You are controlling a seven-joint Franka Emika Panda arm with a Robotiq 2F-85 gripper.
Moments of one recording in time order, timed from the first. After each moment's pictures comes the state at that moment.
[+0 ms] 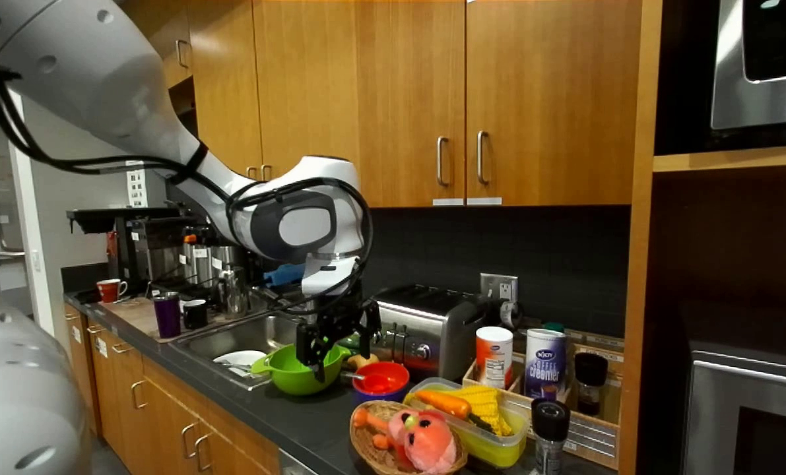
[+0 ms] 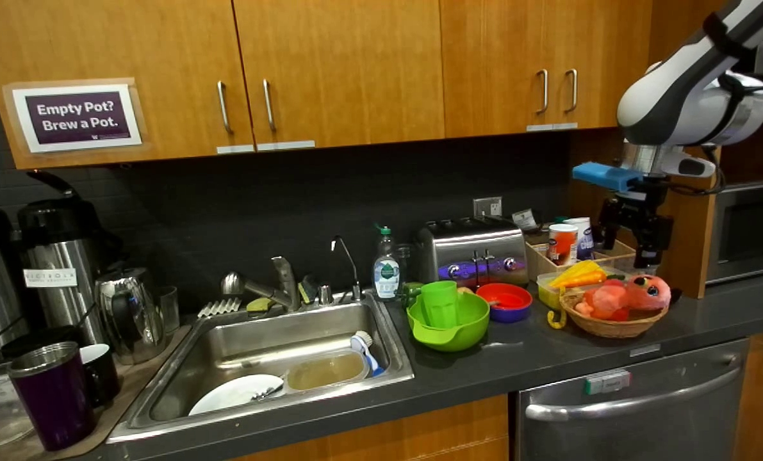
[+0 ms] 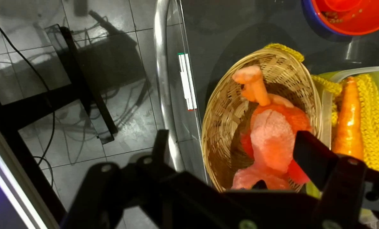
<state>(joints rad) -0.29 -0.52 0.06 -2.78 0.17 2.39 1.59</state>
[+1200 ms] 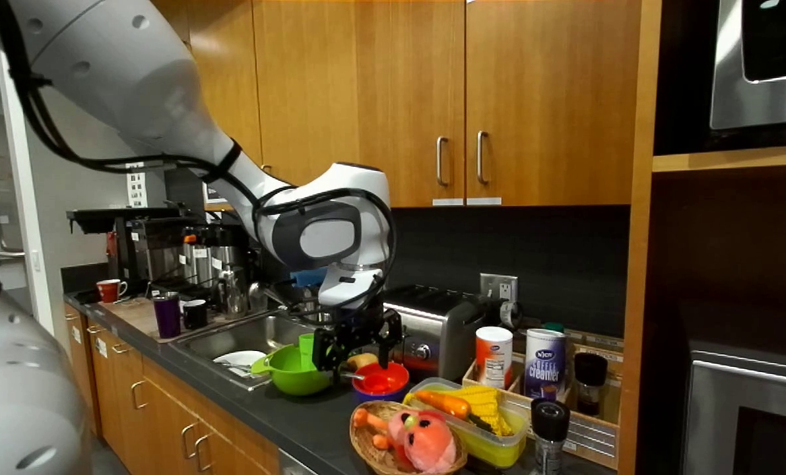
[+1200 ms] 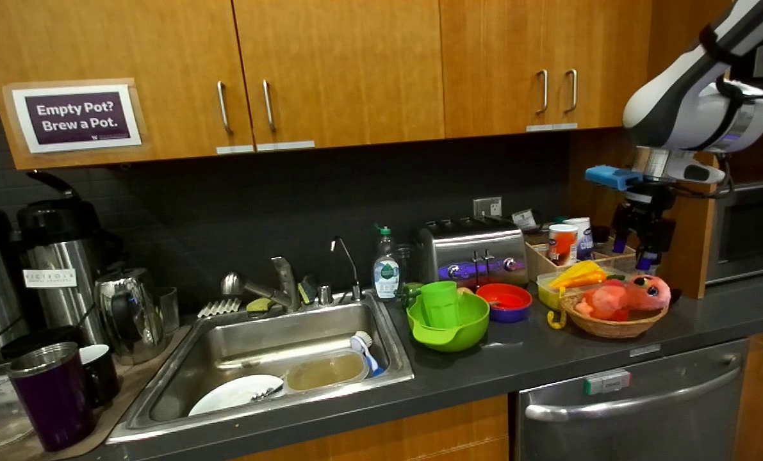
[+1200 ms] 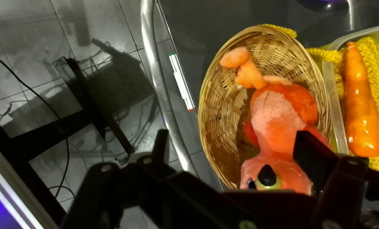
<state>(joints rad) -0.29 -0.44 -0.04 -2.74 0.22 2.41 1.63</state>
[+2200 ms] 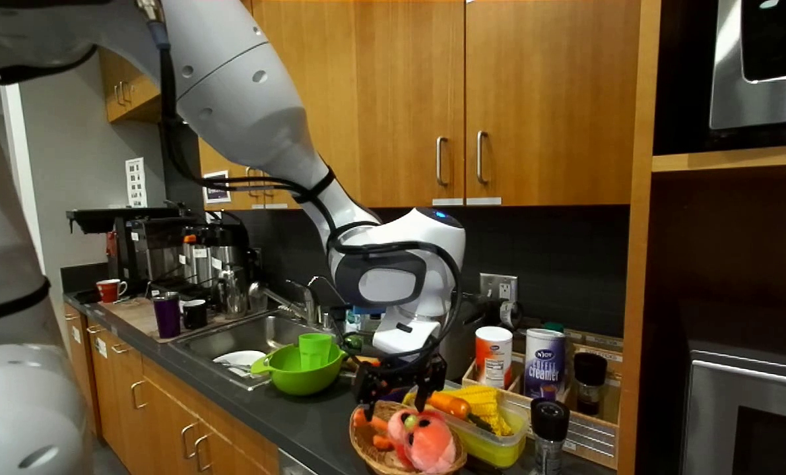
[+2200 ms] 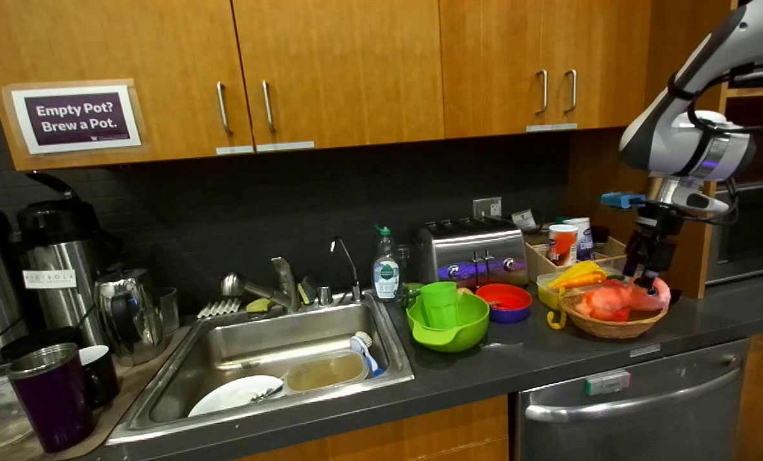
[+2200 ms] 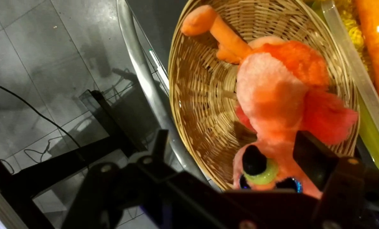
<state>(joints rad) -0.28 -0.13 -0.21 -2.59 0.41 2.41 1.49</state>
